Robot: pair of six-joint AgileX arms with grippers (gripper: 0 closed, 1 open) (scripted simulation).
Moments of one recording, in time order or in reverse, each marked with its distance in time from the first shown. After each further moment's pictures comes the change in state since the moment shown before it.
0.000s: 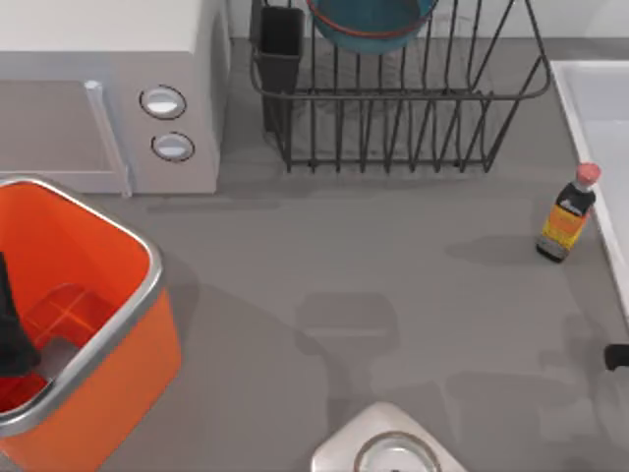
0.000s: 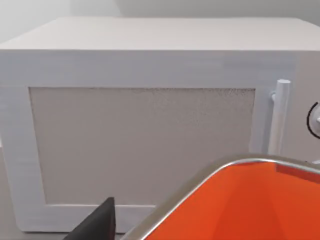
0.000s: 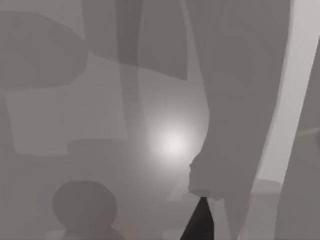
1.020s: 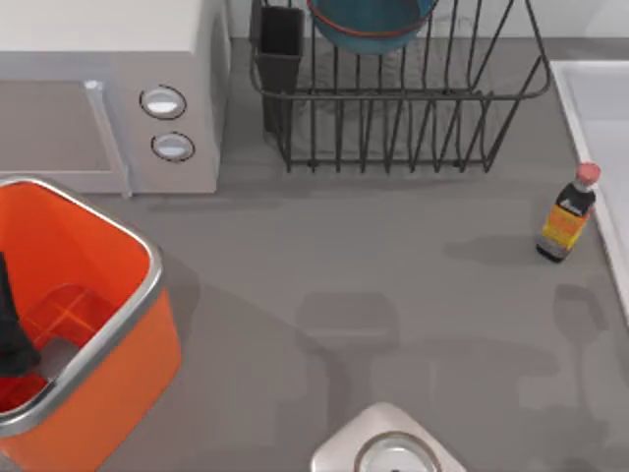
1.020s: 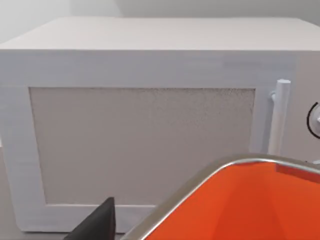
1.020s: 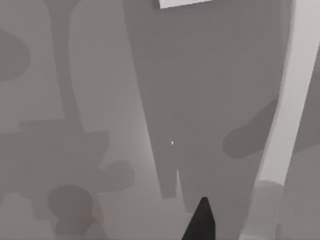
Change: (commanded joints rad) left arm 0.000 0.000 0.000 0.000 0.000 0.000; right arm -0.173 0.104 0.332 -0.261 0.004 -0.096
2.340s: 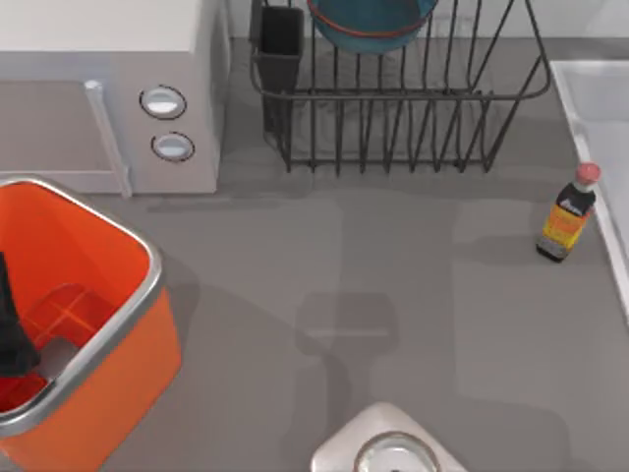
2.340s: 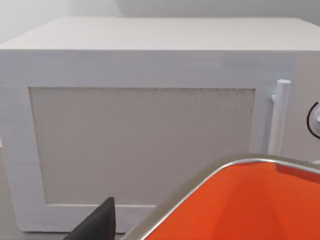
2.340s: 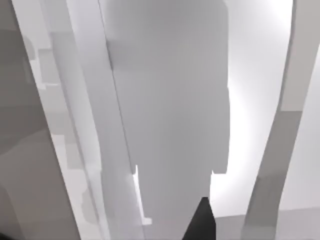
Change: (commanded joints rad) left arm 0.000 0.000 0.000 0.000 0.000 0.000; right arm -0.156 1.182 1.590 -0.411 0.001 -0.162
